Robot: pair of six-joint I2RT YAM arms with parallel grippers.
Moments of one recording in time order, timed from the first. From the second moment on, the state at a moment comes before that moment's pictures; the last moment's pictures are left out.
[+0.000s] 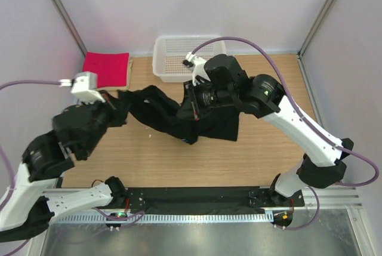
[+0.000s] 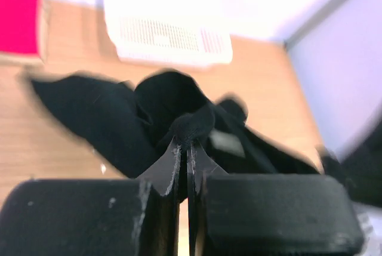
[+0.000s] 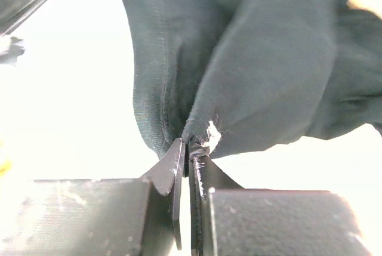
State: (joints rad) left arm -0.96 0.82 1.44 -0.89 -0.64 -0.60; right arm 0.94 1.52 1.95 -1.03 -0.22 0.49
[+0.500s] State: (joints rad) left arm -0.96 0.82 1.81 -0.63 -0.85 -0.11; right arm 1.15 1.57 2.16 -0.56 -0.54 0.74
